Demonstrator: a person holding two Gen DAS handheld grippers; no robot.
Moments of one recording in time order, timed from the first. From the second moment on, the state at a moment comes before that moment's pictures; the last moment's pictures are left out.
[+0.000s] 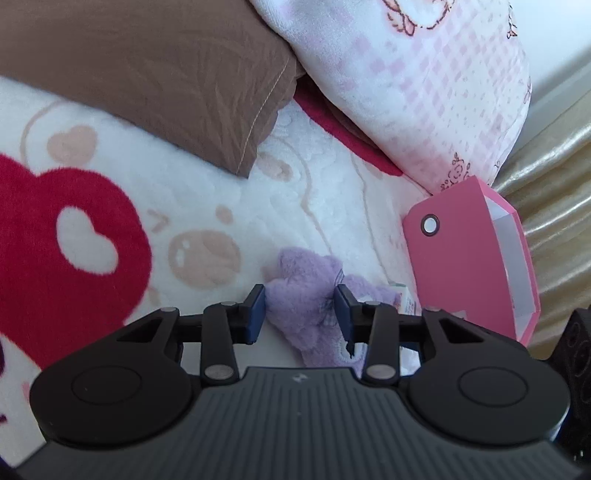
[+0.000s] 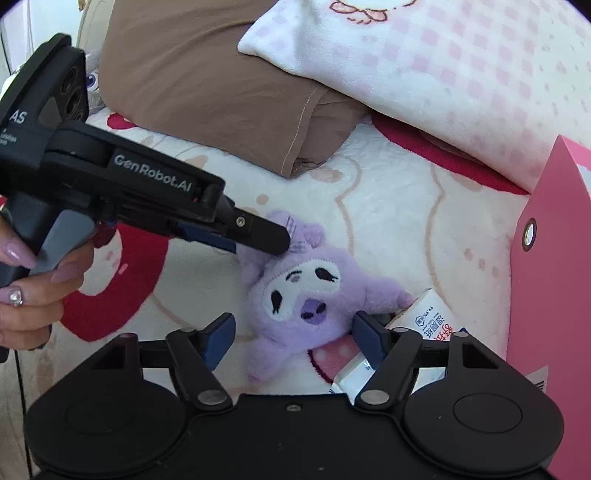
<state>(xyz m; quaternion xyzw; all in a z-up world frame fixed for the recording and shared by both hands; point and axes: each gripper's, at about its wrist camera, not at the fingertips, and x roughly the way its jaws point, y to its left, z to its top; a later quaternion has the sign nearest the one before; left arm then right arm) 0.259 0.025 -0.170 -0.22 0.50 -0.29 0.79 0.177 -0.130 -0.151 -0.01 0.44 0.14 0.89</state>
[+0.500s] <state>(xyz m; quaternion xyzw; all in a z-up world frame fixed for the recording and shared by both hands) 0.220 0.050 -0.177 -0.20 0.56 -0.26 0.76 0.160 -0.108 -0.150 -0.09 0.42 0.14 0.89</state>
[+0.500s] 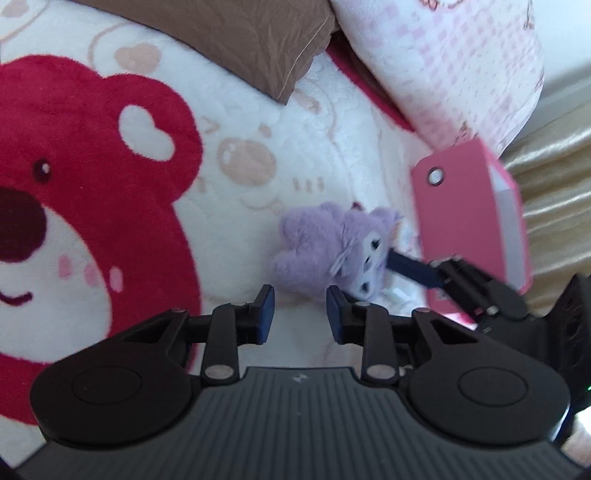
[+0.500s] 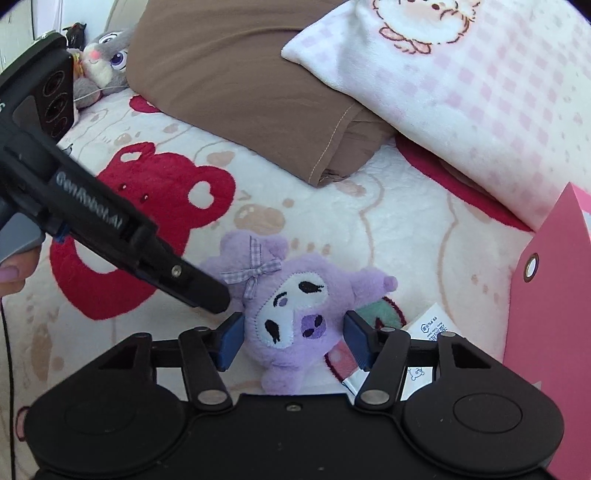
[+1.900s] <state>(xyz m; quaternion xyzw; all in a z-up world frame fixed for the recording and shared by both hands) 0.164 0.034 -0.114 -0.23 0.50 -0.29 0.78 0.100 -0.114 -0.104 -0.05 0.39 0.10 0.91</state>
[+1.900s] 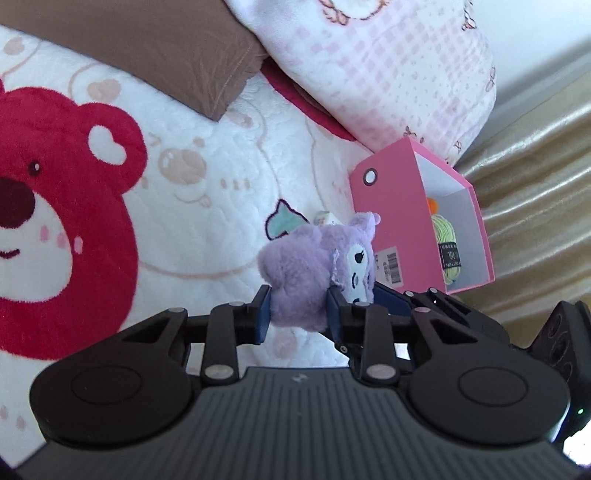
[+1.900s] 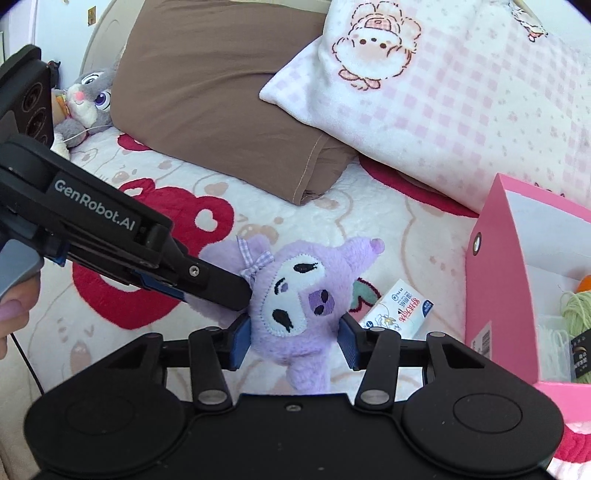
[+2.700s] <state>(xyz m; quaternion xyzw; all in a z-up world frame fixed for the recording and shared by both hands) 0.127 -0.069 0.018 -0.18 0.41 -0.33 0.83 0.047 -0.201 0.008 -0.07 0.31 0.05 0.95</state>
